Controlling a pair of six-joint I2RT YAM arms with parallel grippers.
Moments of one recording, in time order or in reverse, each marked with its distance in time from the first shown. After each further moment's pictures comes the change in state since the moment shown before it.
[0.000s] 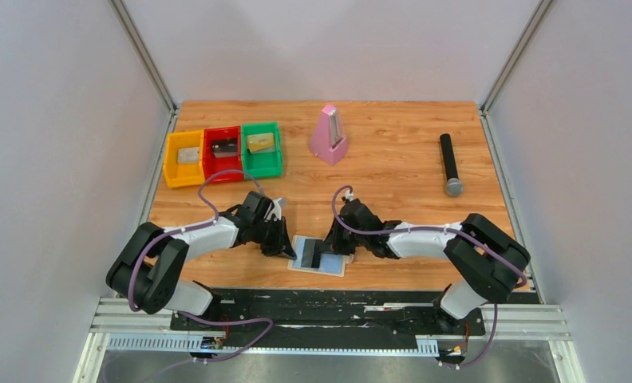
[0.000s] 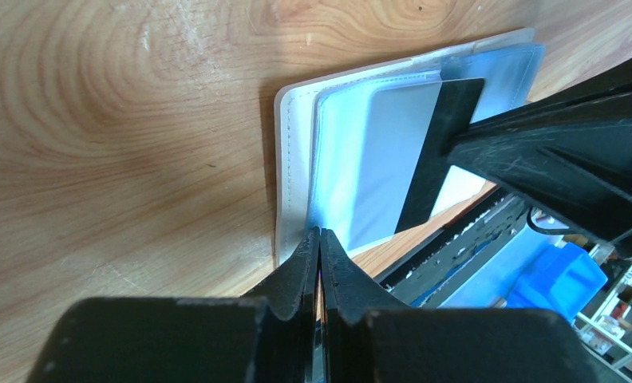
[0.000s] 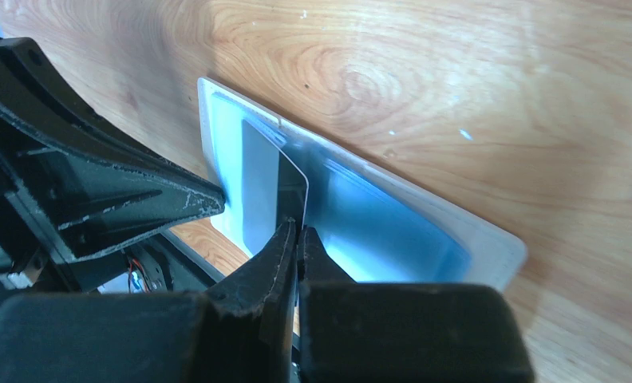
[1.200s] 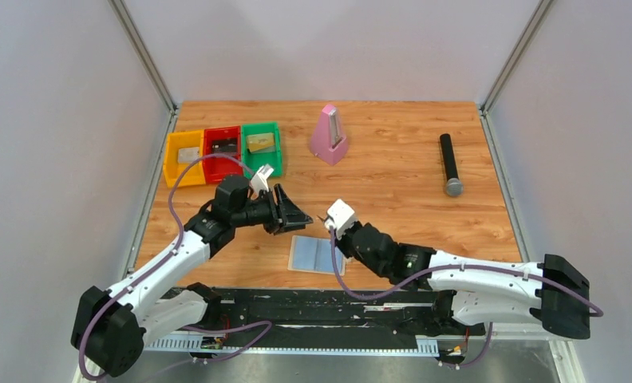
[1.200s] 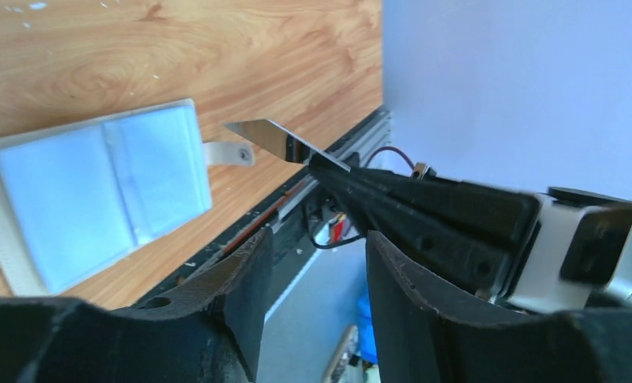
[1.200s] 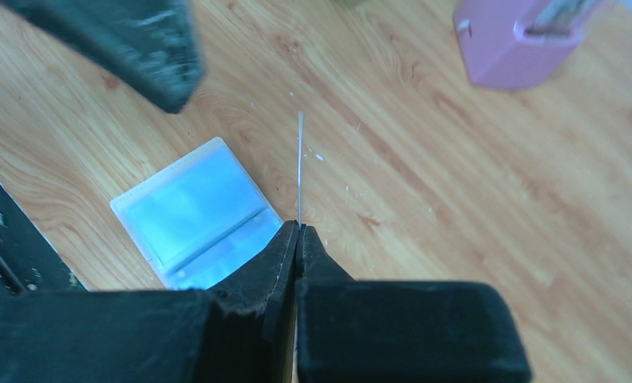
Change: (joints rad) left arm 0.001 -0.396 0.125 0.029 0.099 -0.349; right arm 0.299 -0.500 -0.020 -0.113 0.581 -0.983
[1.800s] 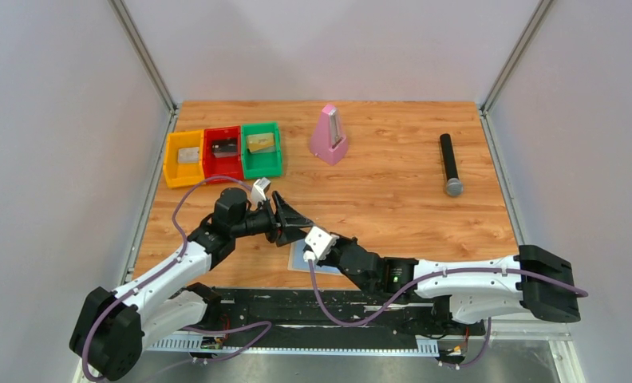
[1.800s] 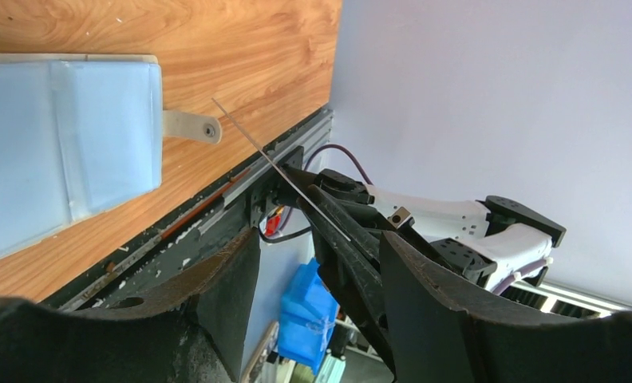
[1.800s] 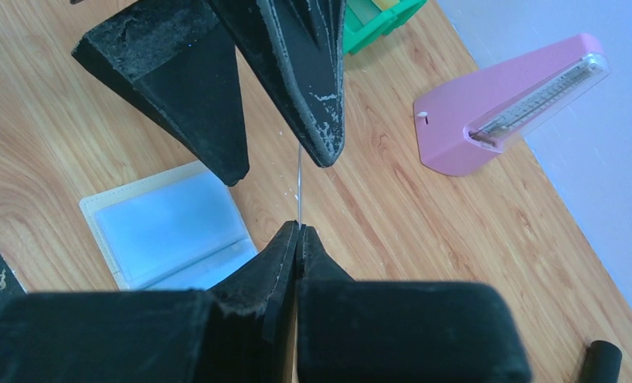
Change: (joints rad) left arm 0.000 -0.045 -0.203 0.278 0.045 -0.349; right arm 0.215 0.109 -0.041 0.259 0.212 -0.387
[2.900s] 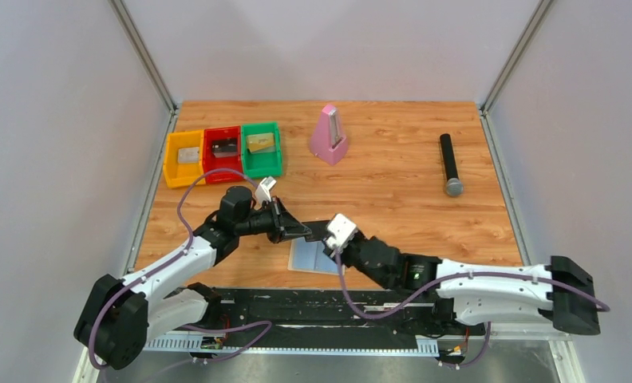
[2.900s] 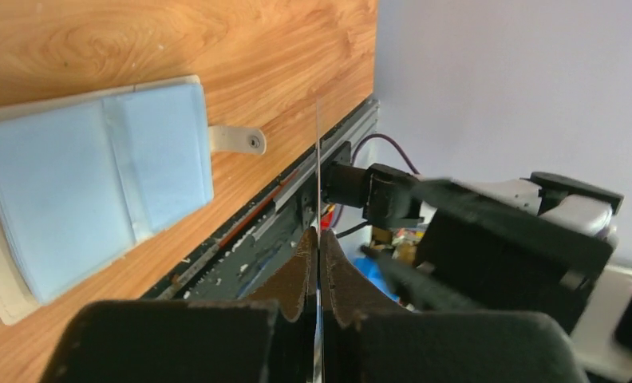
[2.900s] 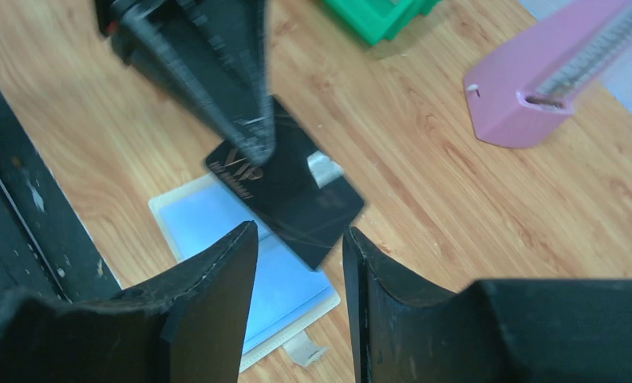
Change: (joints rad) left arm 0.000 0.073 -0.002 0.017 0.006 0.156; right arm -0.015 -0.123 -0.040 -0.092 -0.089 0.165
